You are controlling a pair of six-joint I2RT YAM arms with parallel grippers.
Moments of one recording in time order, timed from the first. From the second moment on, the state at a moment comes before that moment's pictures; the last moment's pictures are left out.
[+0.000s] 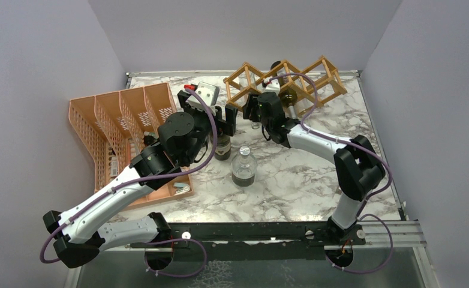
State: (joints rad) left arm -0.94 1.01 1.20 -0.19 -0.52 -0.05; right arm 0.65 1.77 1.20 0.20 0.34 0.44
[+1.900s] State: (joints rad) left arm -0.94 0.73 1.07 -0.05 -0.80 0.06; right arm 0.84 1.66 1.52 -0.27 -0.15 0.13
